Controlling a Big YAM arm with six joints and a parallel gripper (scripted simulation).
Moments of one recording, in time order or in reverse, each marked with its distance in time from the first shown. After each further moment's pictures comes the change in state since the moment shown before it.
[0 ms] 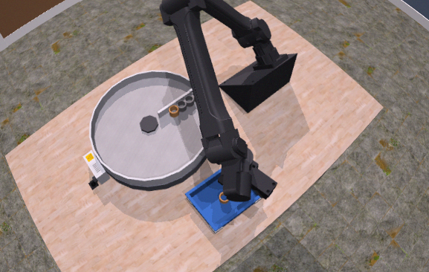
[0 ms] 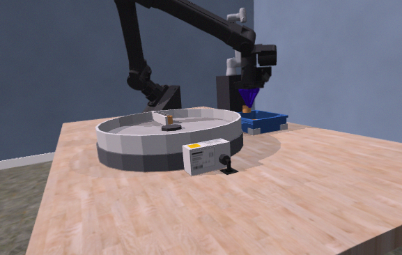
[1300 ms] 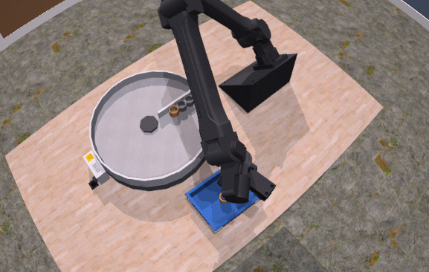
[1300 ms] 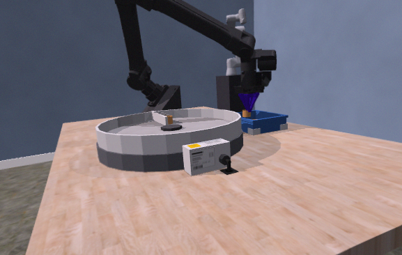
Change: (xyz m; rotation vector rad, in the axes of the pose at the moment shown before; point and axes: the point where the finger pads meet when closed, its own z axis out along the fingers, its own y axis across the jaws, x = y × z) arm 0.001 0.000 0.017 -0.002 0.002 0.005
